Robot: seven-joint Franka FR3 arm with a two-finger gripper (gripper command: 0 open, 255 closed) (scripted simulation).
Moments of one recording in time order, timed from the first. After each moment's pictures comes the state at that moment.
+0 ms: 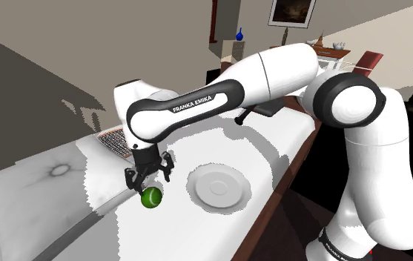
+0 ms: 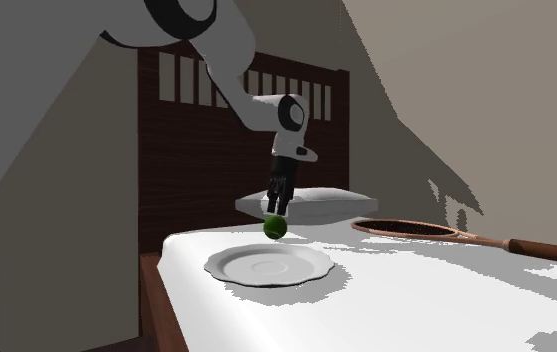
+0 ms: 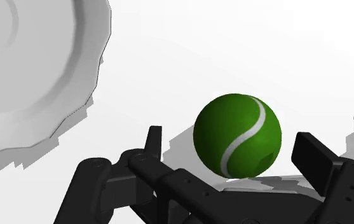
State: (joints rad) arm 0.29 0.47 0.29 -1.56 -0.03 1.81 0.72
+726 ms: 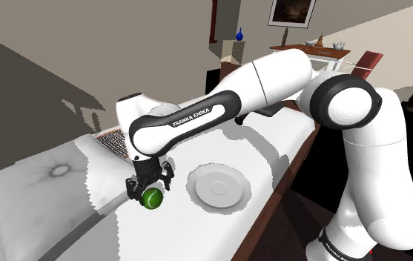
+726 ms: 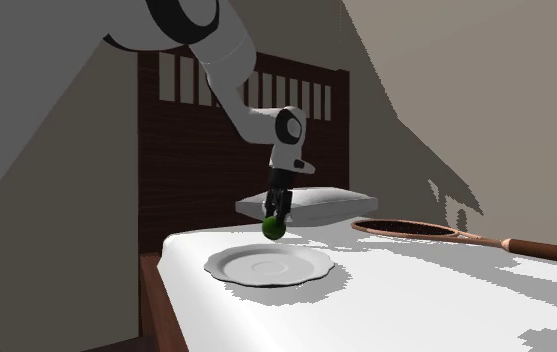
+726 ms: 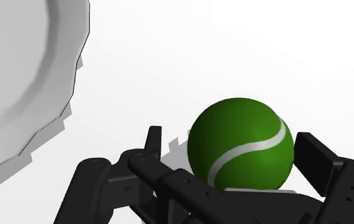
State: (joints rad) arm 0.29 0.49 0.29 -1.62 -0.03 1.90 0.72
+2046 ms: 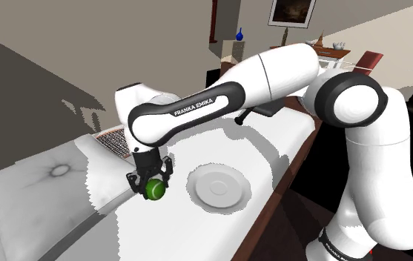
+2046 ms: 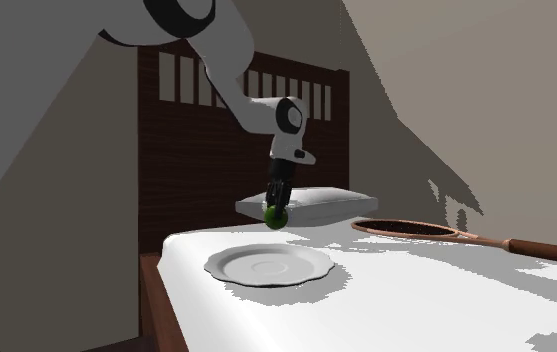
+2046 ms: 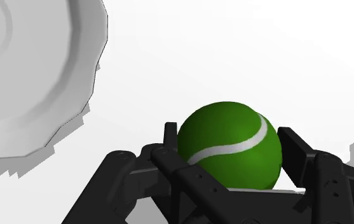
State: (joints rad) arm 0.29 0.46 0.29 -1.59 -0.03 1.83 0.72
